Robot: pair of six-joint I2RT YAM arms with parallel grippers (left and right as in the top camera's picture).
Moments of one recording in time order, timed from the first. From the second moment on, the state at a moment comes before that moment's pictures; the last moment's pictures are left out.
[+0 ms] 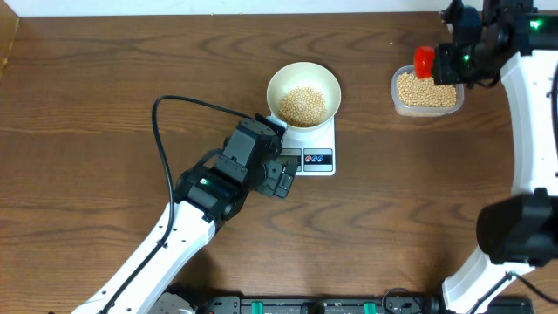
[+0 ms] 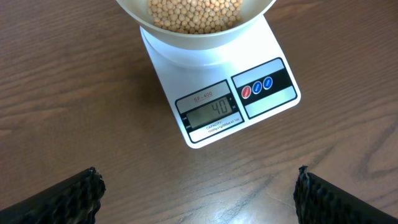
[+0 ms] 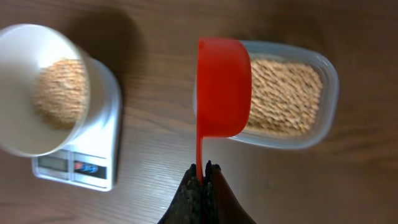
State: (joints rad) left arm -0.56 1.25 0.96 -0.65 -0.04 -0.10; right arm -0.05 1.91 1.98 -1.25 -0.20 -0.11
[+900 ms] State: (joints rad) left arm -0.56 1.25 0.96 -0.65 -0.04 -0.10; right arm -0.06 2.15 1.98 -1.24 -0.14 -0.04
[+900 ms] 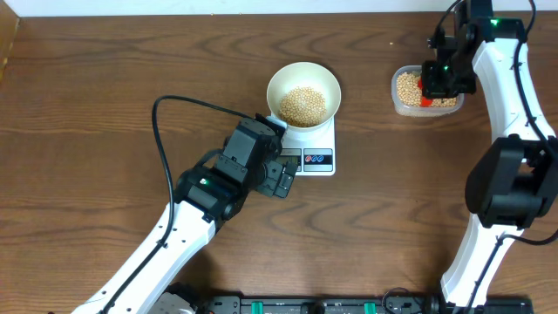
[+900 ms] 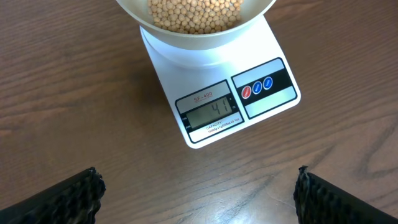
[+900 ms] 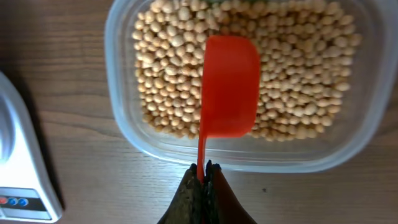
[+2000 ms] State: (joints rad) left arm -0.56 1.25 0.96 -0.65 -0.04 -0.10; right arm -0.39 2.15 1.98 -1.42 -0.99 -0.42
